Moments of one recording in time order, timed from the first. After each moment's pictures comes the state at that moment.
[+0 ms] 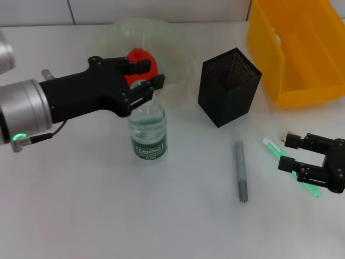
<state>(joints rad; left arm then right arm) -0.09 -2.07 1.48 1.39 1.55 1.08 -1.65 0.29 2.02 -0.62 -0.54 -1.89 -1.77 1.27</state>
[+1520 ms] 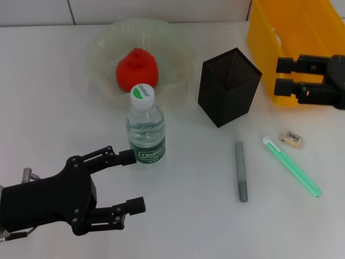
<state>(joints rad) -0.26 -2.04 0.97 0.51 1.62 1.90 -1.04 0.51 2.03 -0.57 -0.90 -1.89 -1.91 1.68</state>
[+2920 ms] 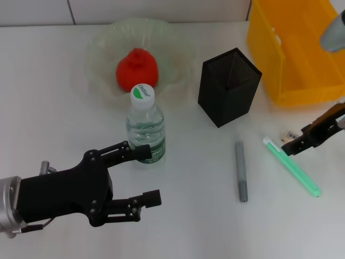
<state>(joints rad) -0.32 -2.06 0.98 0.48 1.62 1.87 -1.07 0.56 2.08 -1.19 -1.35 -2.64 -1.67 2.48</state>
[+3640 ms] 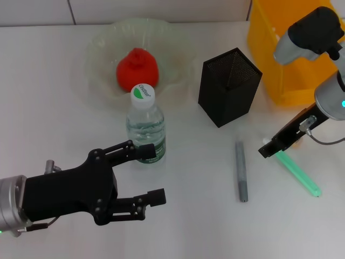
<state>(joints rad) -0.33 -2.07 0.98 0.46 1.62 1.86 -1.05 0.68 2.08 -1.30 -1.10 -2.65 -1.51 2.51</state>
